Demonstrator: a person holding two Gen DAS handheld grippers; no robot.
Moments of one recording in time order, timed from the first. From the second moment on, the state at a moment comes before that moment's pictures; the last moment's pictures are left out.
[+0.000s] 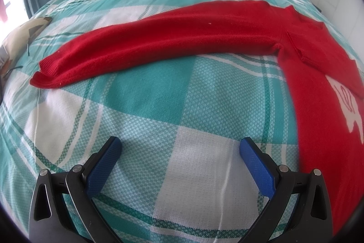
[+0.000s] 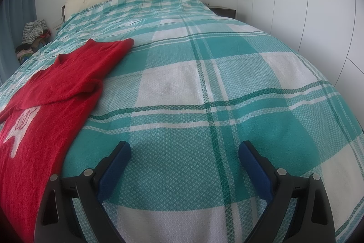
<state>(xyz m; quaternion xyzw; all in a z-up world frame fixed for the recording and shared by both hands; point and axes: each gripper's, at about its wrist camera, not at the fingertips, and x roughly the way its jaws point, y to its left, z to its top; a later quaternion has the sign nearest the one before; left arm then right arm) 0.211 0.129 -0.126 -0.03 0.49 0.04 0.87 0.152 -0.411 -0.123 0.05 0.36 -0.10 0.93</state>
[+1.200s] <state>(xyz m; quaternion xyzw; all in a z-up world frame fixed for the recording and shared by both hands) 0.187 0.173 -0.068 -0.14 0.36 0.05 0.92 0.152 -0.411 -0.123 0.05 0.36 -0.10 0.93</state>
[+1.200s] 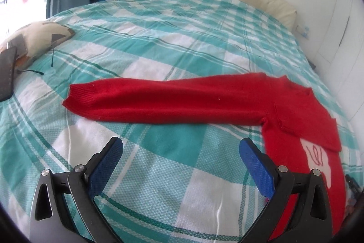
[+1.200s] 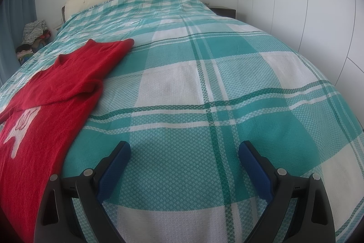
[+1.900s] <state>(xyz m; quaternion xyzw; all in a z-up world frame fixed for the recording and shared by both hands) 0.228 0.376 -0.065 -0.30 0.46 0.11 0.83 0.151 -0.408 -0.125 0.05 0.36 -0.10 0.93</state>
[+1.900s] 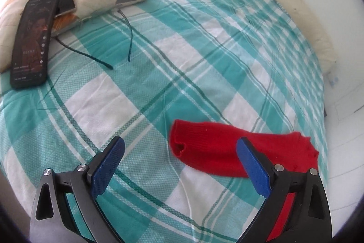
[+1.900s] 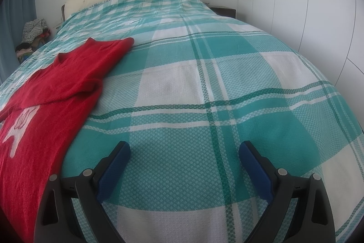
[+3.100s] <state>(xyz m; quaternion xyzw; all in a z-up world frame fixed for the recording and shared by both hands) 0.342 -0.118 0.062 -0.03 0.47 -0.22 0.85 0.155 -0.408 -0.125 0.04 0.37 -0.10 0.92</state>
